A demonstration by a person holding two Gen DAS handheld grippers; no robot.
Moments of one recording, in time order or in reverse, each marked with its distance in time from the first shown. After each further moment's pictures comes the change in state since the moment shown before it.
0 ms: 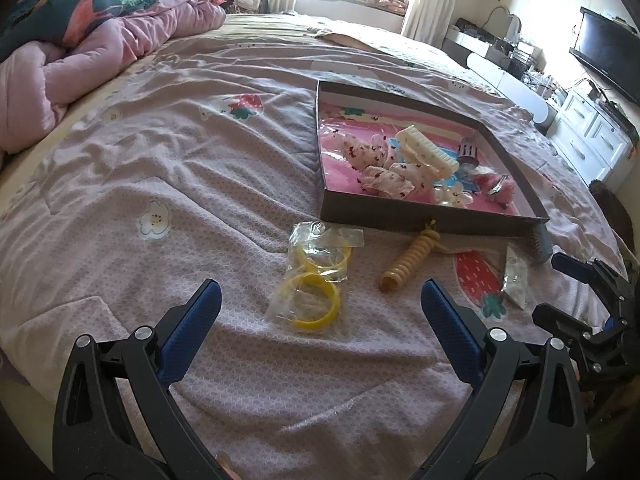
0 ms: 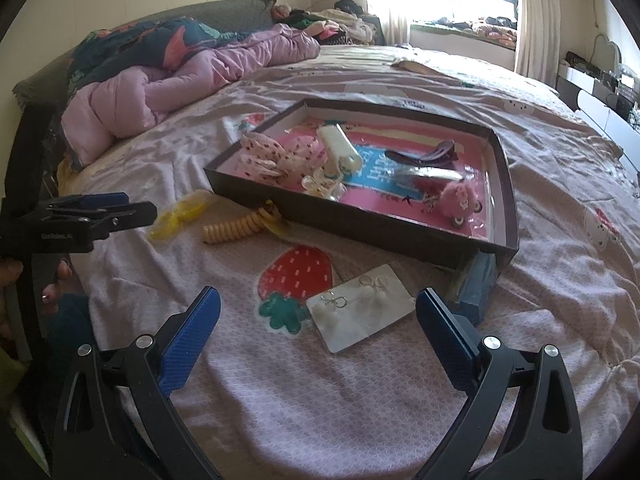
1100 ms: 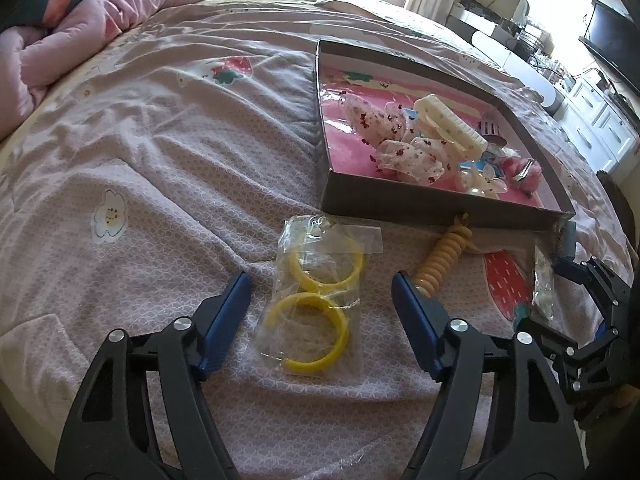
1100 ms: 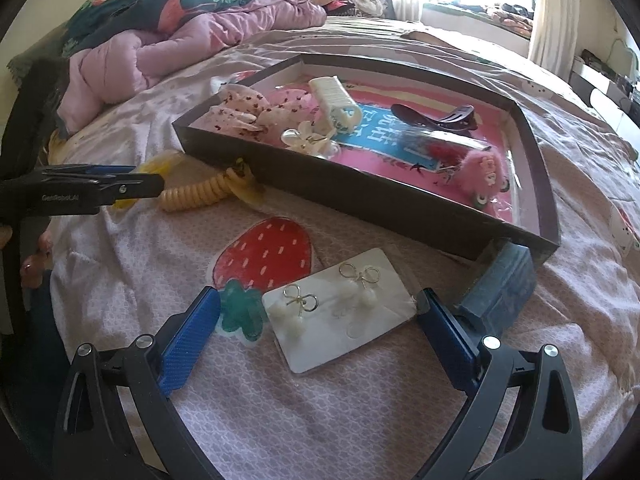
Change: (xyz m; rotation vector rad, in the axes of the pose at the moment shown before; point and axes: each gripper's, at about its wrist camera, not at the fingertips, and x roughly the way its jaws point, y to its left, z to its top) left arm 0.047 0.002 0.009 -0.009 0.107 -0.017; right arm 0.046 -0.007 -0.002 -0.056 0.101 -0.002
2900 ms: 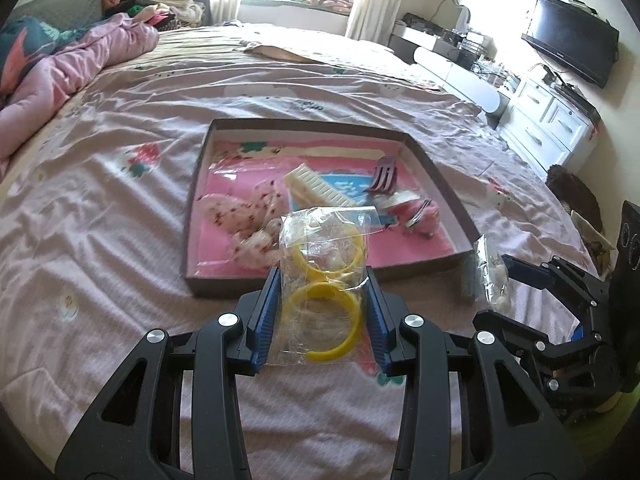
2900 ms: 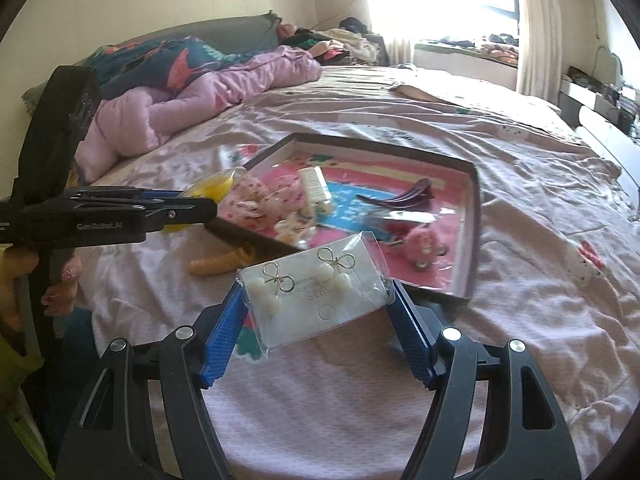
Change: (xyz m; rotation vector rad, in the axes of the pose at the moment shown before) left arm -0.040 -0.088 0.036 0.126 -0.119 -0.130; right arm -0.076 -0.031 0.018 0.035 -0.186 0.011
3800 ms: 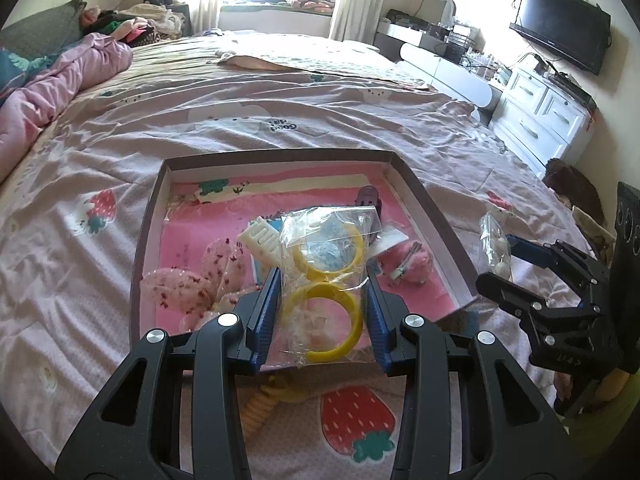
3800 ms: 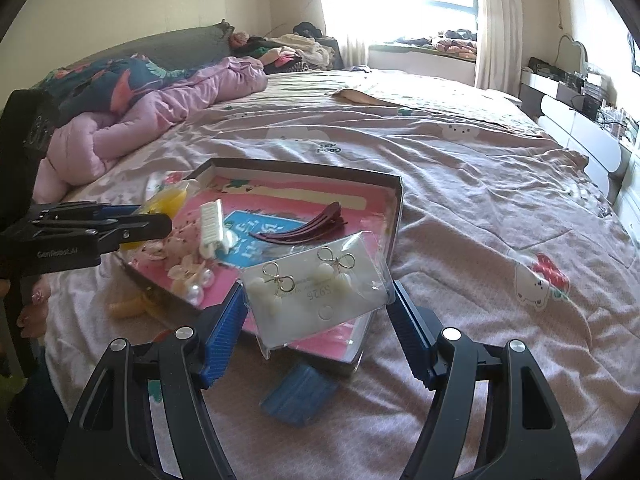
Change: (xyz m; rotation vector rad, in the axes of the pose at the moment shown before) left arm 0.044 -0.023 0.044 0.060 -0.004 -0.007; right arm 0.021 -0.071 0.027 0.070 -0.018 -0.124
